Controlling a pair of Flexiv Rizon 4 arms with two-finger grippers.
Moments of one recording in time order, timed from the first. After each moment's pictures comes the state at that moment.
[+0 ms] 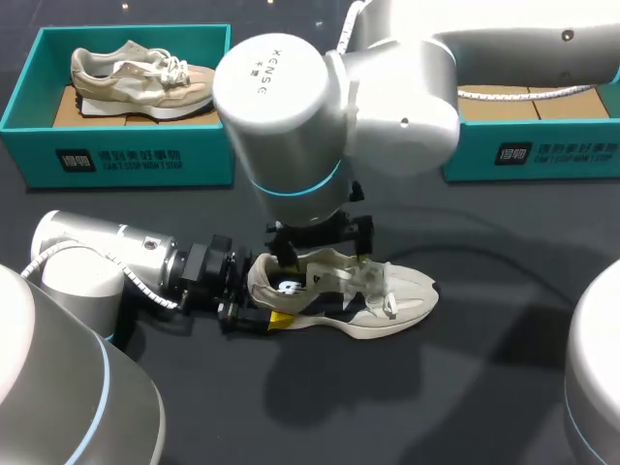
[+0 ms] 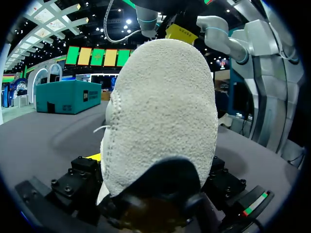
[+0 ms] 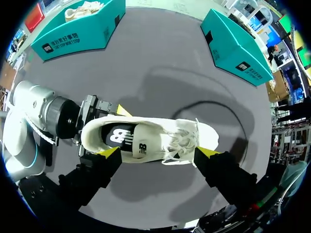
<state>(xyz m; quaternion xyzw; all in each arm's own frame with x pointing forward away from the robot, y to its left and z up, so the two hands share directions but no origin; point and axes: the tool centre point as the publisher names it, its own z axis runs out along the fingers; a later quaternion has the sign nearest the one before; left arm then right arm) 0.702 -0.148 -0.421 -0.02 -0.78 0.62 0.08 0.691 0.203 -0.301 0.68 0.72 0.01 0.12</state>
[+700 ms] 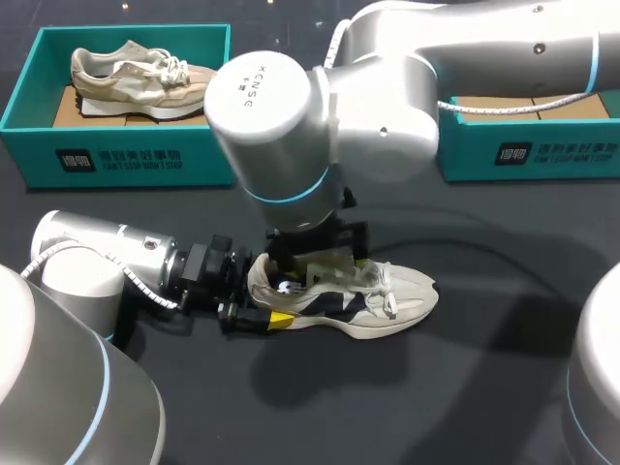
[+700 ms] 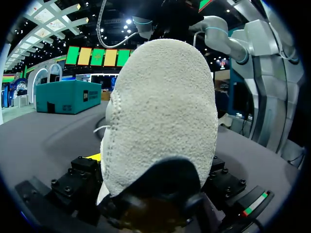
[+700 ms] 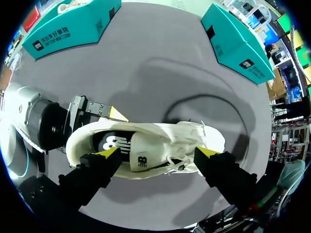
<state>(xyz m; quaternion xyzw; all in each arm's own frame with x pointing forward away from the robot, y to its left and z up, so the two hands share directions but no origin) 0.702 -0.148 -0.421 -0.02 -0.78 0.62 0.08 0.703 0.204 -0.333 0.68 0.72 -0.01 0.13</state>
